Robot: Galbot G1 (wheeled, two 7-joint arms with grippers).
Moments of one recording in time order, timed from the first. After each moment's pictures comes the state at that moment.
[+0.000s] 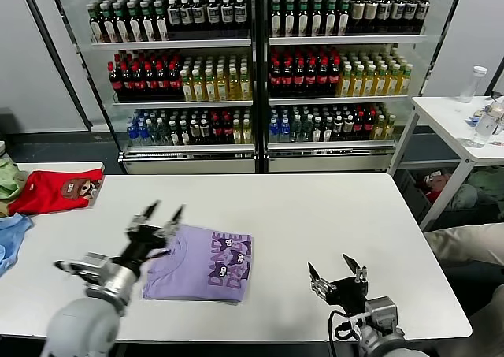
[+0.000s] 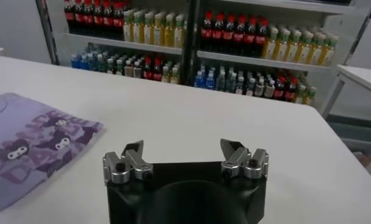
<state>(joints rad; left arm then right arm) 1.32 -1.20 -0.64 -2.15 -0.37 0.42 0.07 -1.47 1.03 0.30 2.34 0.44 -0.57 0.32</state>
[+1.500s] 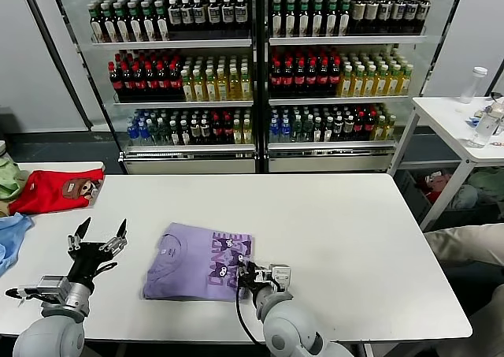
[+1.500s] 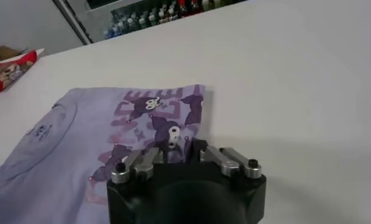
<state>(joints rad) 1.38 -1.26 -0.83 -1.97 -0.25 0.22 0.10 -0.99 1.31 -0.19 1.89 0.91 -0.55 0.69</state>
